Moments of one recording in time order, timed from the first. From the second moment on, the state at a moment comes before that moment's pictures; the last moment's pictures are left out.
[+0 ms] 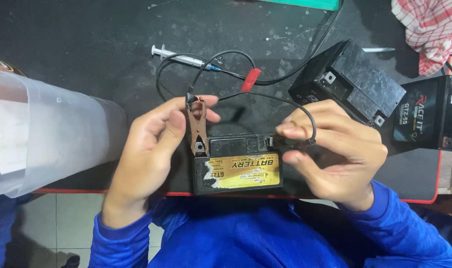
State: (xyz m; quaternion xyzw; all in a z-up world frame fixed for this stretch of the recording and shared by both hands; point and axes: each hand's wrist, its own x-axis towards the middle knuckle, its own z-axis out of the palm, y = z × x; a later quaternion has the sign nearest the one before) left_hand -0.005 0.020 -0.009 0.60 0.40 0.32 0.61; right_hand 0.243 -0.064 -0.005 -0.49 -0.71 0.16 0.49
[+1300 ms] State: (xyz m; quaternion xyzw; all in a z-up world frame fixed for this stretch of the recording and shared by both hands) left_hand -0.006 0.037 -0.040 0.32 0.25 0.28 0.87; right_hand 0.235 -0.077 -0.008 -0.51 -0.69 0.30 0.42
